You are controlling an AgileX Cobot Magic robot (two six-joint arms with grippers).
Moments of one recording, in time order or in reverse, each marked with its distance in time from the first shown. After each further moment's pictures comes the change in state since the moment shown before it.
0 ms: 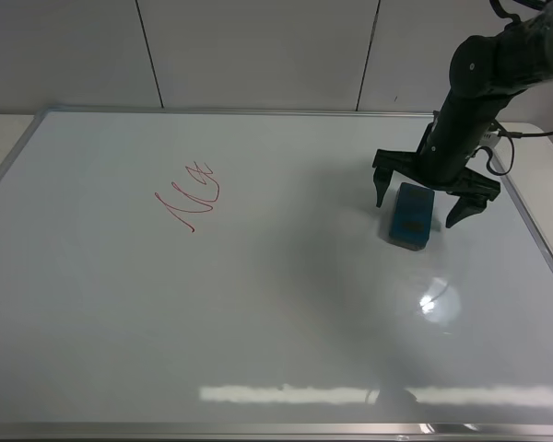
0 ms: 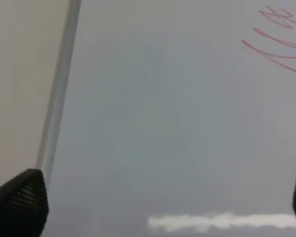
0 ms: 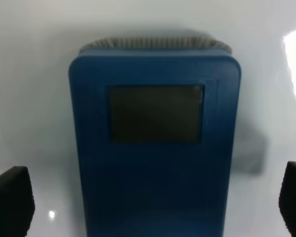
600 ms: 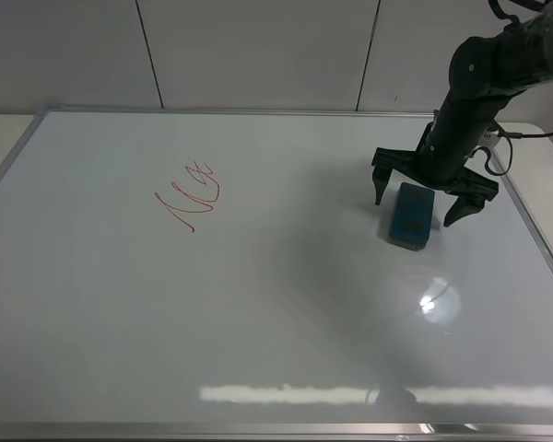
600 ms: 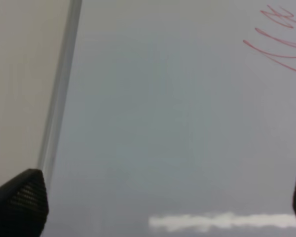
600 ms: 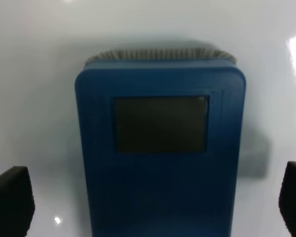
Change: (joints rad) left arm 0.000 0.000 0.000 0.004 0.000 0.000; right arm 0.000 0.003 0.000 -0.001 -0.019 0.020
